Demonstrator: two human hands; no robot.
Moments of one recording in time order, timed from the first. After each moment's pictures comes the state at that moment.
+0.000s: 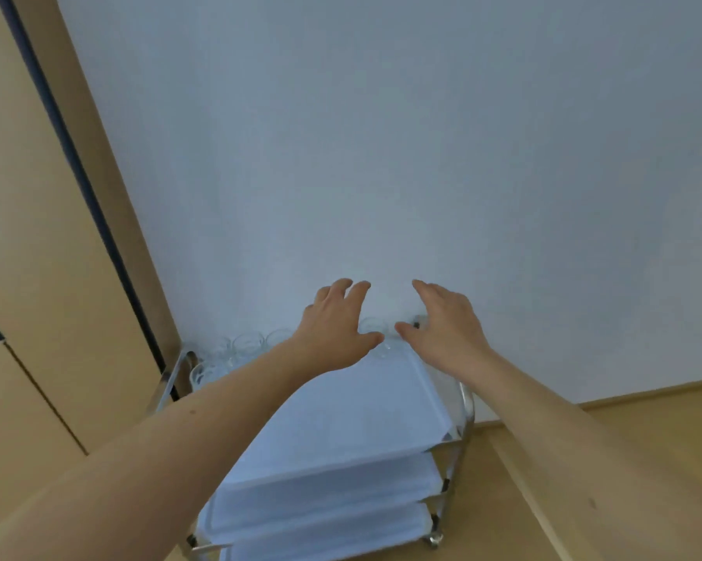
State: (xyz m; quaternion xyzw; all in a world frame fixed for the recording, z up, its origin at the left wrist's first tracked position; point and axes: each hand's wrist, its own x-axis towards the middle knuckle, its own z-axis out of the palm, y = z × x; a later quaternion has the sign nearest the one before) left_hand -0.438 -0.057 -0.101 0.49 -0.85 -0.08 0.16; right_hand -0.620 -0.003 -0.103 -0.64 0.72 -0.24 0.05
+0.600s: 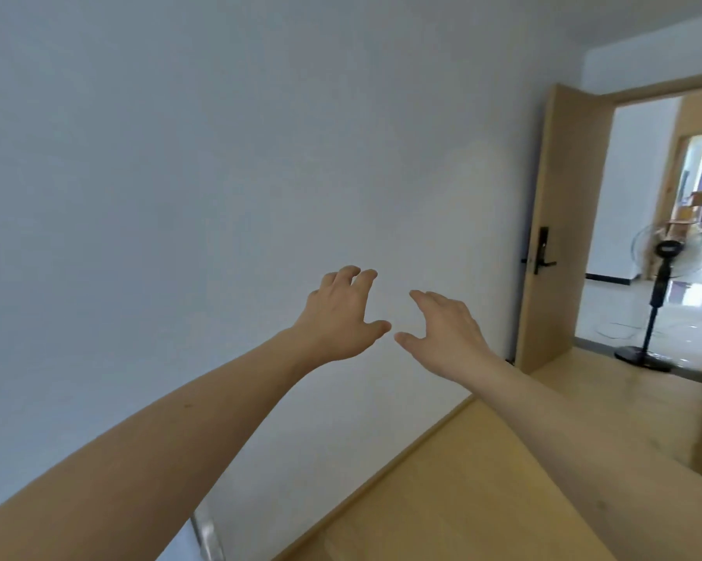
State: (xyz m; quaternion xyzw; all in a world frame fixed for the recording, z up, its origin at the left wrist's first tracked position) left_hand -0.894 0.041 0.027 0.21 -0.95 -0.03 0.24; right_hand -1.022 0.170 -0.006 -0.45 0.85 -0.26 -0.11
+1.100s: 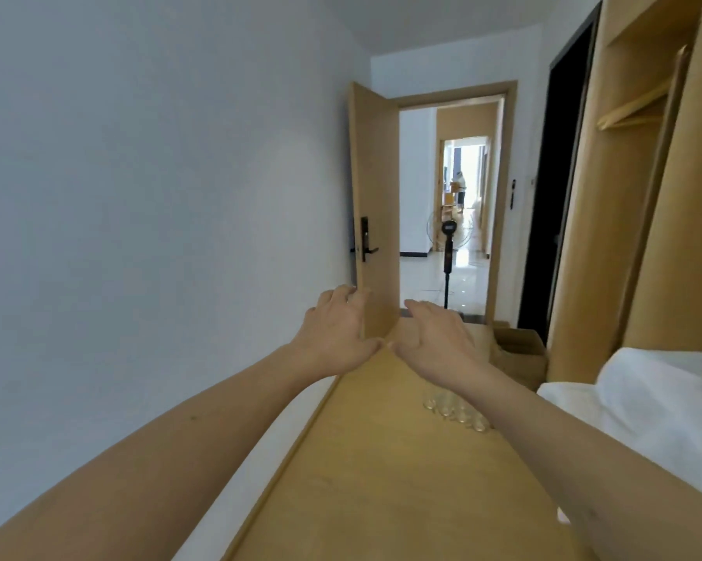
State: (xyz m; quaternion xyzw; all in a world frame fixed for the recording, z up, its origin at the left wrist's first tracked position) left_hand -1.197 0.080 -0.010 -0.03 -0.98 -0.09 0.17; right_hand -1.240 0.253 -0.037 -0.23 0.93 -0.25 -0.13
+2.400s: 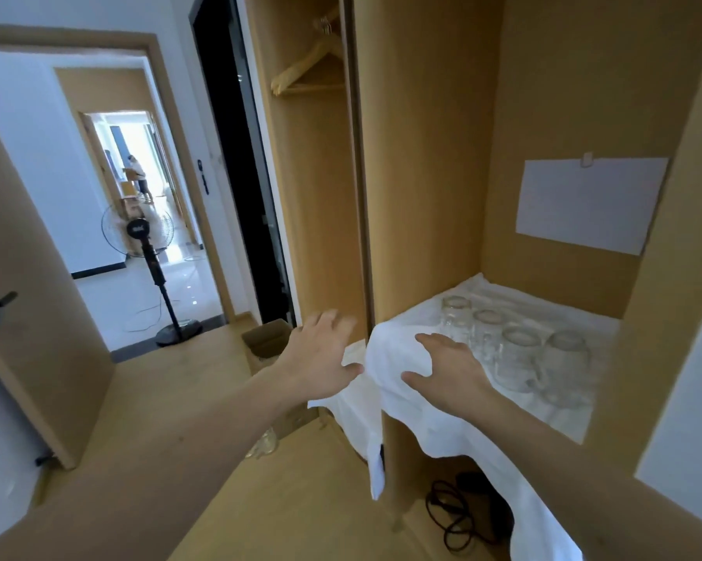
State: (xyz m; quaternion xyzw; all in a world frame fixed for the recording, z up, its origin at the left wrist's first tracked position) left_hand -1.617 0.357 -0.092 -0.45 -0.89 -0.06 0.06; right_hand -1.482 0.527 -0.134 0.27 0.94 -0.19 -0.12
